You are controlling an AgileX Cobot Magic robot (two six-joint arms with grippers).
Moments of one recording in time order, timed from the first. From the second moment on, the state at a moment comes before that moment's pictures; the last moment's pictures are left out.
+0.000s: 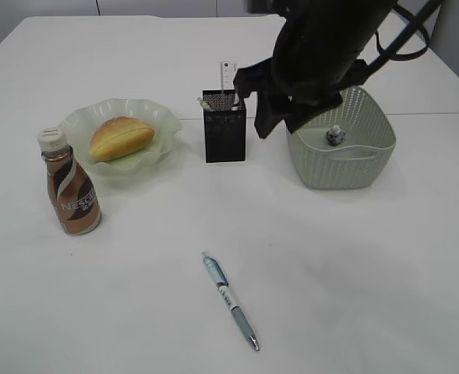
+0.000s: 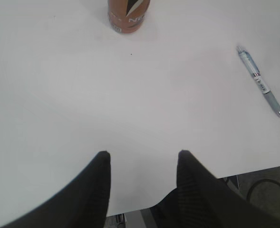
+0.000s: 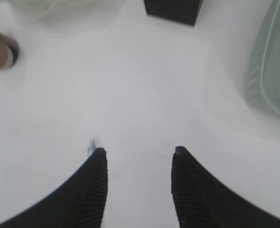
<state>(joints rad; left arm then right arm) -0.21 1.11 -1.14 -0.09 1.25 -0.15 0.45 1.84 -1.66 0.11 1.03 0.05</state>
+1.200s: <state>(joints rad) -0.21 1.11 -1.14 -0.11 1.25 -0.15 0.67 2.04 -1.61 0.10 1.22 0.12</state>
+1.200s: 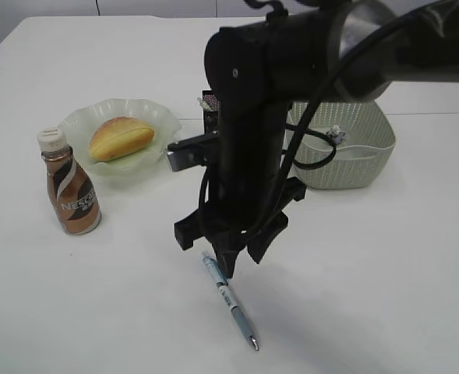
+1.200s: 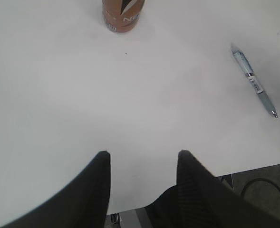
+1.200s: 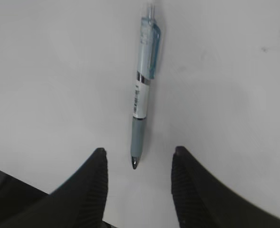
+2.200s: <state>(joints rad) -0.21 1.11 -1.14 -0.10 1.25 -0.15 0.67 2.18 -1.59 0.10 1.08 0.13</state>
